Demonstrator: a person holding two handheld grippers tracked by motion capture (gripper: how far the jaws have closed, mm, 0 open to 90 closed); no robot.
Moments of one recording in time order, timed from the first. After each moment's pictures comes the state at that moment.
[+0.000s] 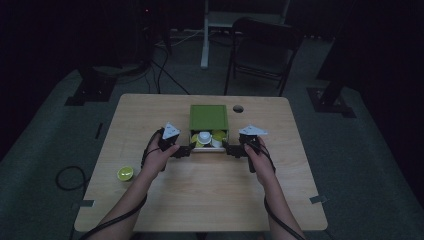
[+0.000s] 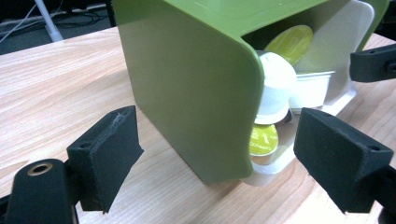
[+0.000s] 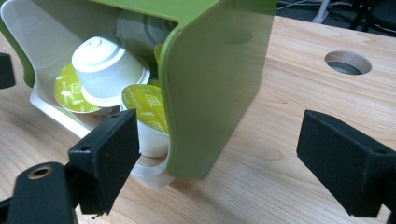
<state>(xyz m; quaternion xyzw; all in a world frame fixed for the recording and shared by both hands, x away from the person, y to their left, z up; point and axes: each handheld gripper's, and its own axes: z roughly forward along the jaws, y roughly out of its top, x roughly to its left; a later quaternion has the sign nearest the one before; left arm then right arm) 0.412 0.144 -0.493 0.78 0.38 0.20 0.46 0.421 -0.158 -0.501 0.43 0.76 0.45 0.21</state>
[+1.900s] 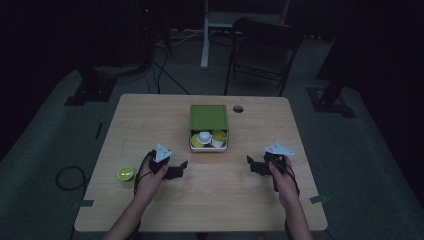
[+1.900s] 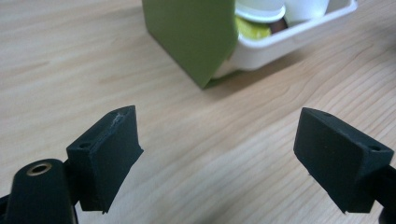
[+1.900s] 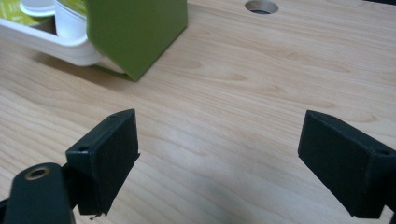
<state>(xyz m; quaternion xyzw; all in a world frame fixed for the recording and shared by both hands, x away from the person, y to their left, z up) 0.349 0.163 -0.527 0.77 0.43 0.21 0.42 0.361 -0.233 -0.517 0.47 0.74 0.40 0.25</state>
